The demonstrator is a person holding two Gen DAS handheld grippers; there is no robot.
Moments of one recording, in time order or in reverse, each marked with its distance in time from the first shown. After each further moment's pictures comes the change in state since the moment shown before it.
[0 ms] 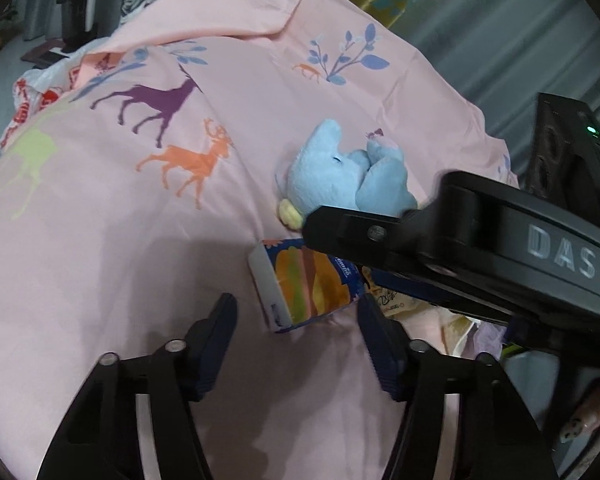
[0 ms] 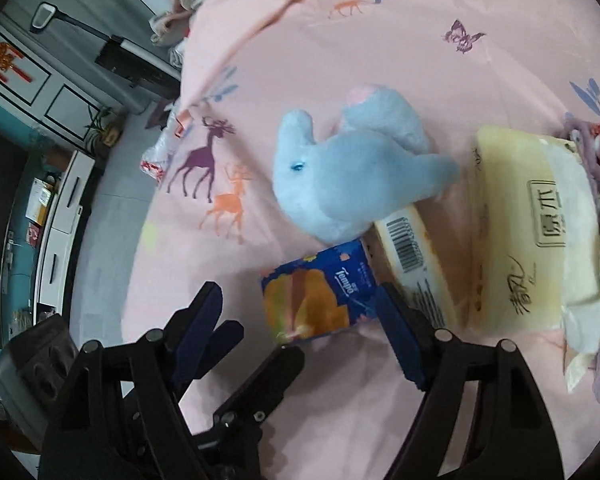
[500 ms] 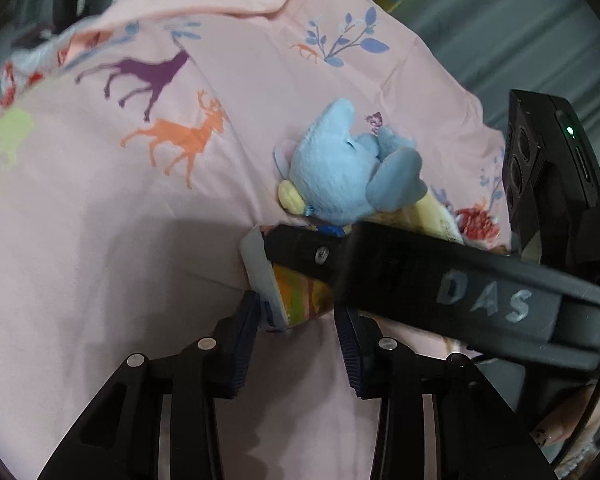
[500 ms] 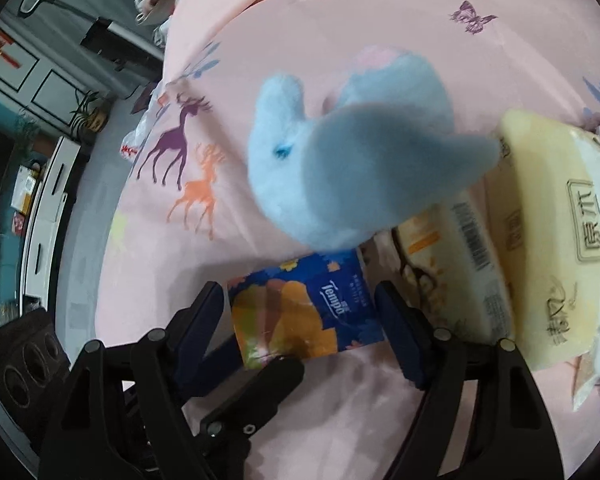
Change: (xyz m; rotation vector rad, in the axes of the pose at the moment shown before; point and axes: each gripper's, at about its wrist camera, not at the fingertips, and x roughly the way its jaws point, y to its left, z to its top) left arm 0.009 0.004 0.000 0.006 0.052 -0.019; right arm 0.025 -0.005 -0.001 -0.039 0.044 -0.041
